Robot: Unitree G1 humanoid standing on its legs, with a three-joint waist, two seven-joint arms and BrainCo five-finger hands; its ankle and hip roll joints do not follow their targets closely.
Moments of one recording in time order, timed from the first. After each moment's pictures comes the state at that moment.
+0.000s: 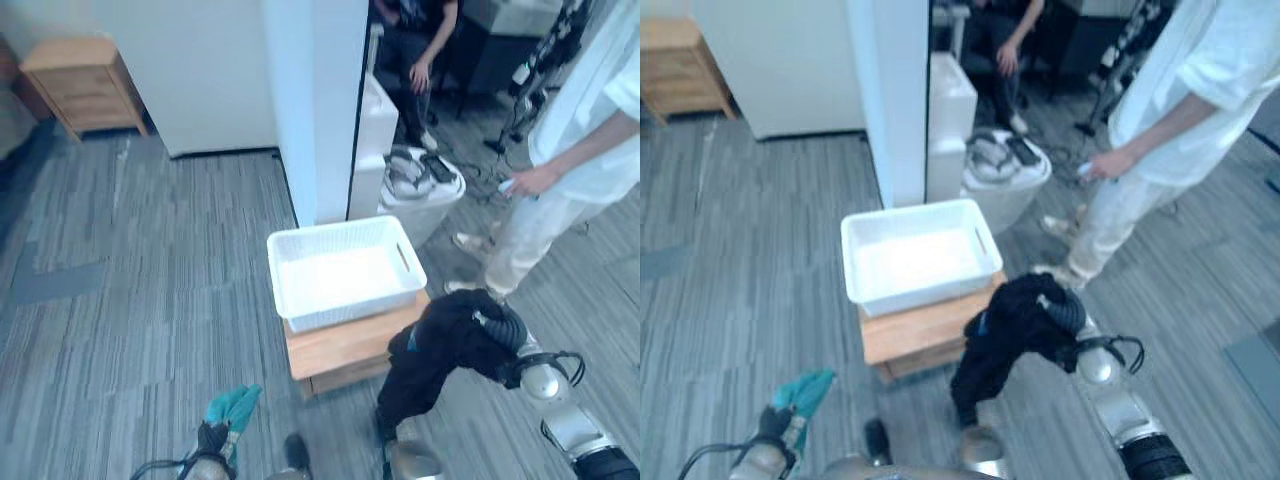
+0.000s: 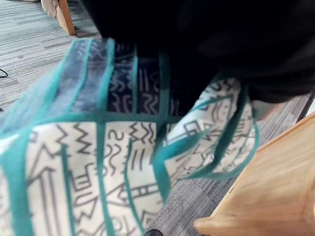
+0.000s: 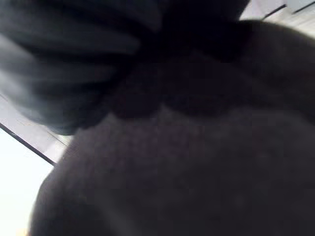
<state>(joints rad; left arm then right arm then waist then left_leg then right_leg) 0.09 0.32 -0.15 0.95 0.22 0.07 0.28 -0.03 -0.57 0.19 0.11 -0.20 0.03 -0.20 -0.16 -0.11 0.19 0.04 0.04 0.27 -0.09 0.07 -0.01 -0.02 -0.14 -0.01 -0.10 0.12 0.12</state>
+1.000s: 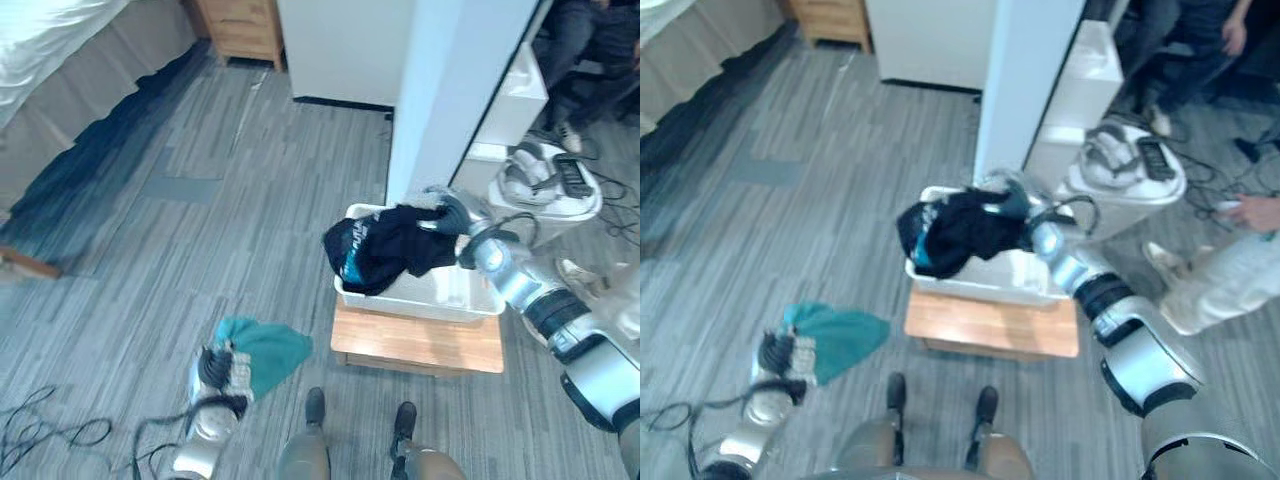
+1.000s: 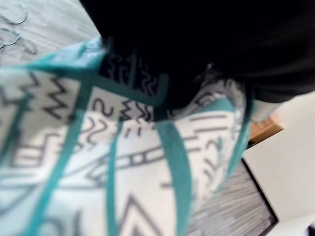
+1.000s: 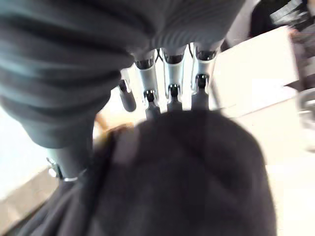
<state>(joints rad) 0.05 0.45 -0.13 0.41 0.00 -0.09 0.43 -0.88 -0.58 0.63 0.79 -0.36 0.03 -0.21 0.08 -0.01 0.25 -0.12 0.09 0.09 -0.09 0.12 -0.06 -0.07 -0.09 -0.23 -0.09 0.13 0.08</state>
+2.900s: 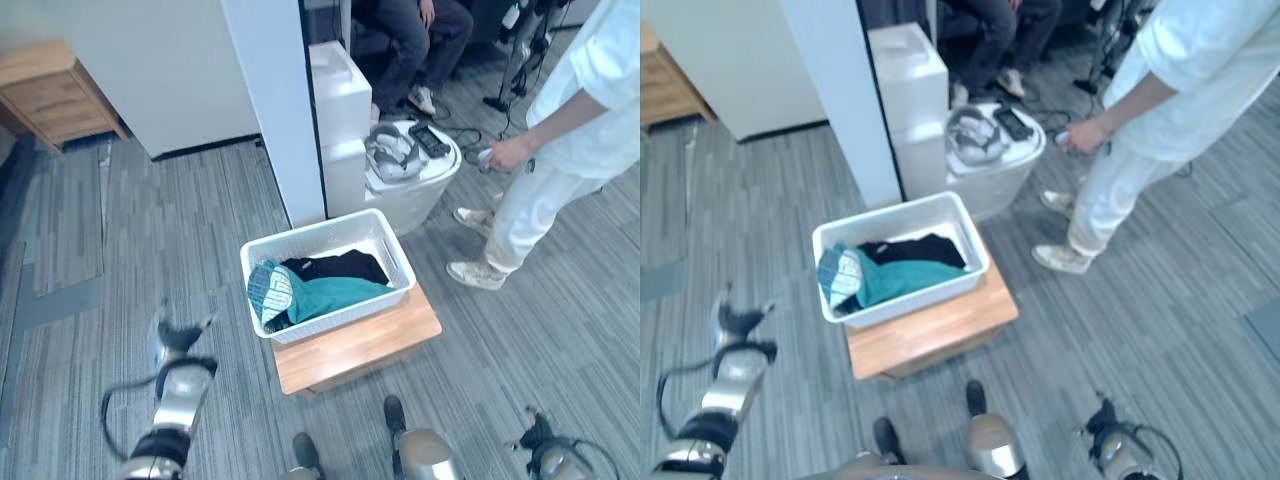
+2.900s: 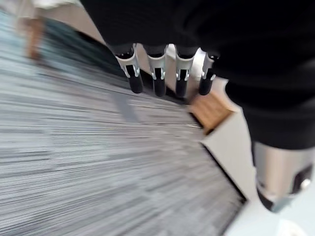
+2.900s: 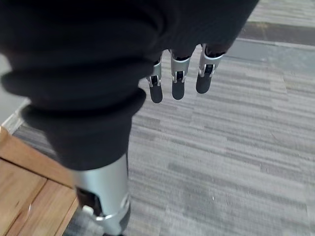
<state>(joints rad) -0.07 0.40 0.08 0.82 -0.07 -0.02 0.44 0.01 -0.38 0.21 1.06 -0.38 0.09 -0.22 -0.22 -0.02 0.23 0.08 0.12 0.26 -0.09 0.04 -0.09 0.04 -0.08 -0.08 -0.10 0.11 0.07</state>
